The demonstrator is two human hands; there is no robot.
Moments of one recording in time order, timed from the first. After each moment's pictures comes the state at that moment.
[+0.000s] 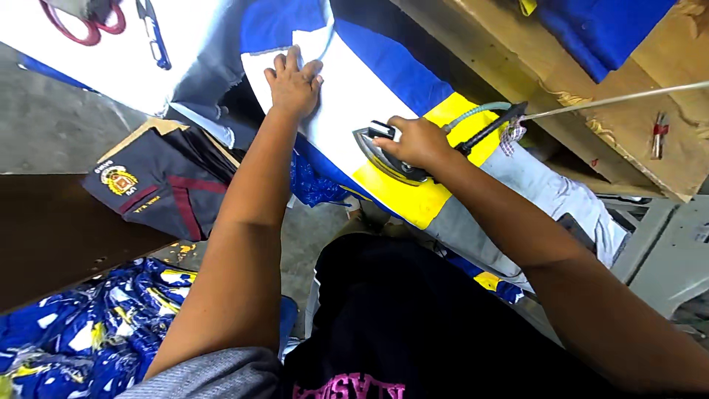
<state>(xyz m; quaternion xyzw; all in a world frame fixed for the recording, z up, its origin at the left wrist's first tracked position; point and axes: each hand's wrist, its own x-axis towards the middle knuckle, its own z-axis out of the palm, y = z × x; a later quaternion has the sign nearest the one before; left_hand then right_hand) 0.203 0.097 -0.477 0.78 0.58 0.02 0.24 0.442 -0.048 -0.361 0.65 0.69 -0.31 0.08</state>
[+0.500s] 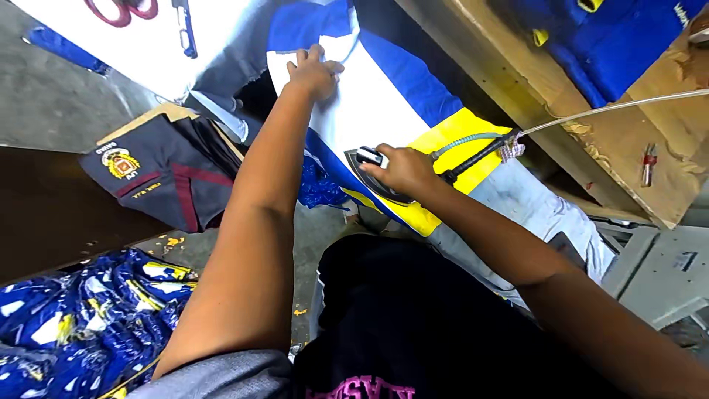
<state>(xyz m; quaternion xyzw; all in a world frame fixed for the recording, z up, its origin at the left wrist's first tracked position) 0.204 0.117 -0.446 0.74 0.59 -0.04 0.32 0.388 -0.073 -0.359 0.62 0.71 -0.32 0.08</state>
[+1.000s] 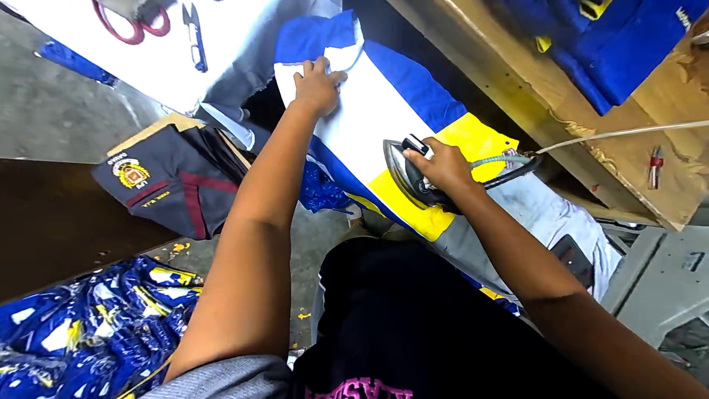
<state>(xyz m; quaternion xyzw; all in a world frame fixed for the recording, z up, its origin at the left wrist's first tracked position) 0.197 0.112 -0.452 0.78 0.56 -0.01 0.29 0.438 -0.066 -0.361 0.74 0.59 -0.31 0.02</state>
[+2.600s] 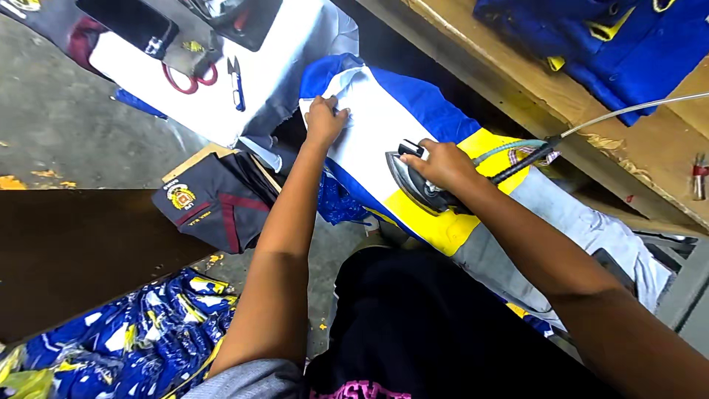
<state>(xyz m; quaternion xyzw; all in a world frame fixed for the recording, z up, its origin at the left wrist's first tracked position) 0.172 0.104 -0.456 0.67 0.63 0.14 0.36 0.413 -0.021 -0.345 0.69 0.64 -0.32 0.08</state>
